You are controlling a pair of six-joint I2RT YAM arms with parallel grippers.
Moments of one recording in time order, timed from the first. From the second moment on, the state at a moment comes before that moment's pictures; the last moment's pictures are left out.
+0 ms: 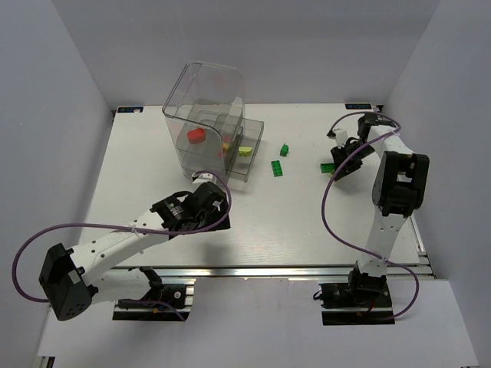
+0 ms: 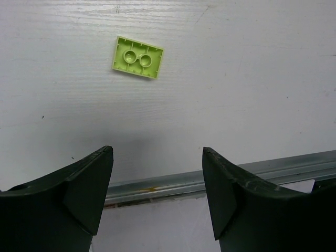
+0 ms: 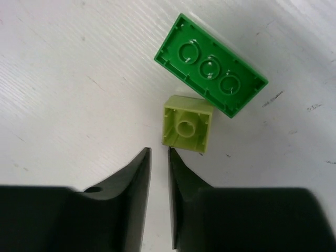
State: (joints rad) left arm -0.88 1.14 0.89 -0.74 -0.27 -0.84; right arm -0.09 2.10 1.65 -1.02 -0.45 -0.69
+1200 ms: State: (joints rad) left arm -0.88 1.09 0.83 -0.74 -0.27 -0.90; right arm 0.00 2.10 1.58 -0.84 -0.32 -0.67
